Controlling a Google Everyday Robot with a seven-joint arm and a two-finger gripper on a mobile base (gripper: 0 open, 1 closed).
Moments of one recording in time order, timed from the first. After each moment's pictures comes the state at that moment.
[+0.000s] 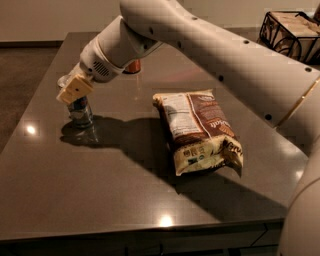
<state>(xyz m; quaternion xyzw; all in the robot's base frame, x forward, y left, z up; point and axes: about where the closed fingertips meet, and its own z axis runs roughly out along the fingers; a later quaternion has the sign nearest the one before) 0.567 0.205 0.930 -0.63 0.63 0.30 0.33</state>
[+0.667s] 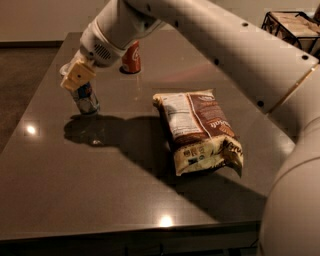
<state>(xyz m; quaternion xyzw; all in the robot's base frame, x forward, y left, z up) 0.576 0.194 0.954 -0.66 0.63 0.27 0.32</state>
